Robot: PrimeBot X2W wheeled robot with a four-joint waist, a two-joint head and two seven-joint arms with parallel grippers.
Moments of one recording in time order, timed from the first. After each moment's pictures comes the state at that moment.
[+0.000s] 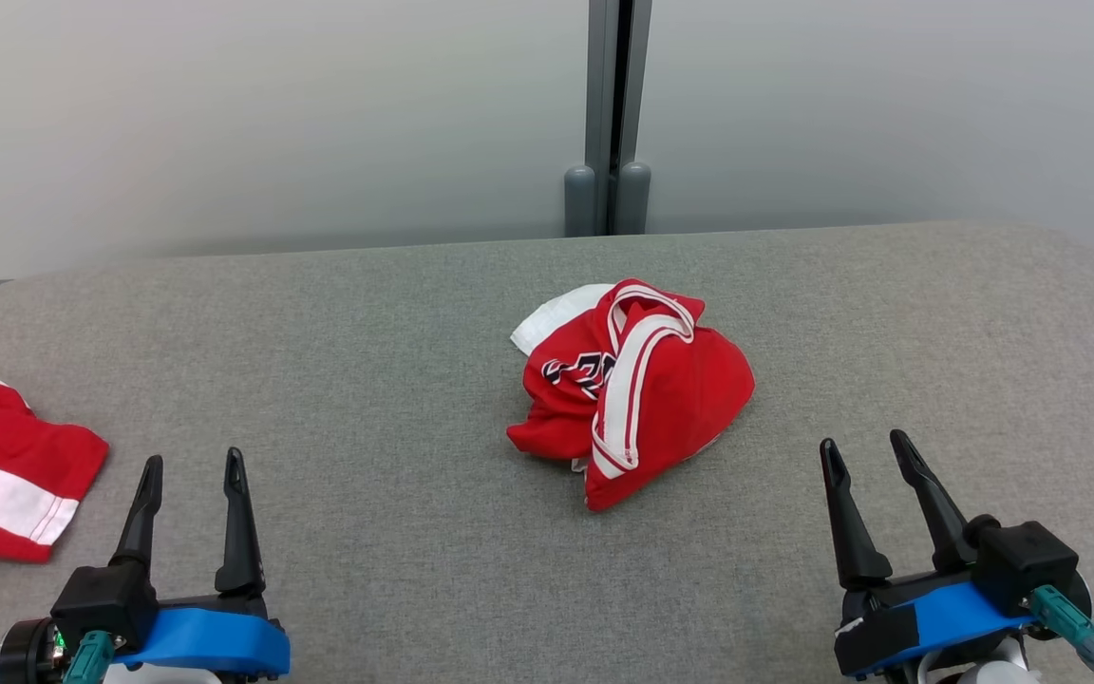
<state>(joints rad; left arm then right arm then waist) -0.04 0.06 0.10 0.25 -0.08 -0.12 -0.26 -0.08 -0.05 0.05 0.23 0.16 0.13 -0.26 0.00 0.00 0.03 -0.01</state>
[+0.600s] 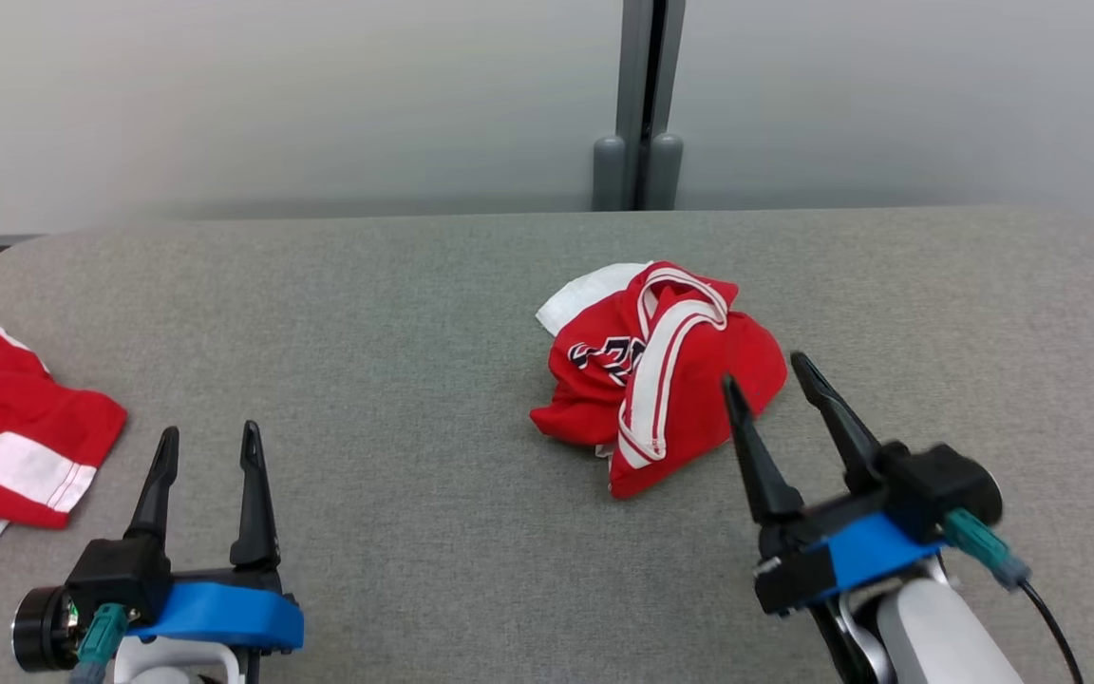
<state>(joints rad) -0.07 0.06 0.08 0.25 -0.08 -0.12 -0.26 -0.21 -0.05 0.19 0.25 0.17 0.13 -0.26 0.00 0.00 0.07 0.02</state>
